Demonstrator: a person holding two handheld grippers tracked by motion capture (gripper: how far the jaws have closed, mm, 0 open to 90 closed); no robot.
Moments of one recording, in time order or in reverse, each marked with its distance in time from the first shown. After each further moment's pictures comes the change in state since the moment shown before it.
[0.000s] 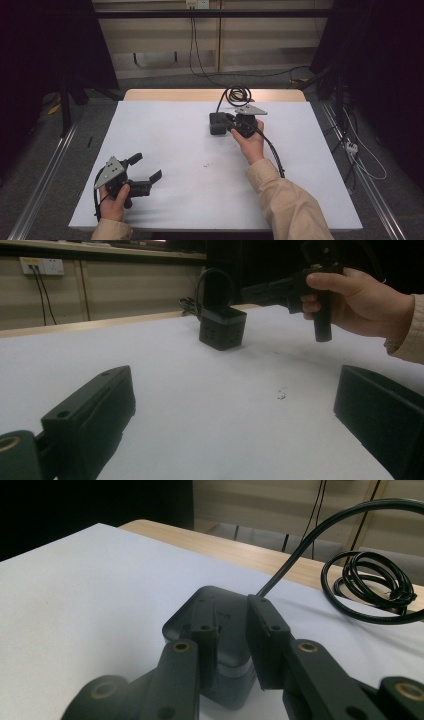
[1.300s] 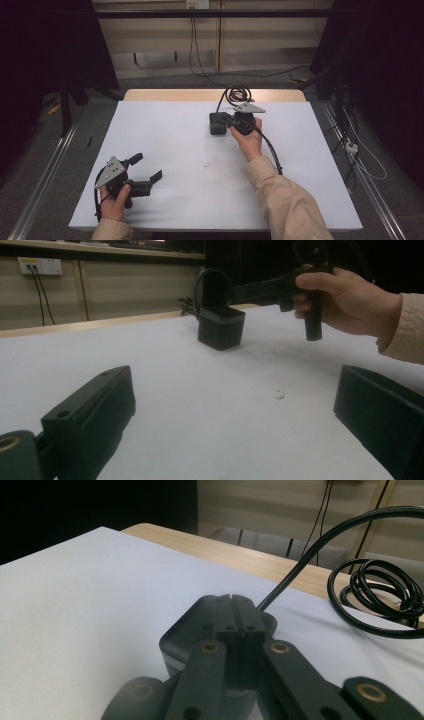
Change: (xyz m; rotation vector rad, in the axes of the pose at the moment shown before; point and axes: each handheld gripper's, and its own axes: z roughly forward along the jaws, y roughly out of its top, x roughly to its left) left arm -0.001 0.000 0.001 0.002 -0.004 0.004; right arm -0.003 0.002 0.011 -0.012 0.023 -0.014
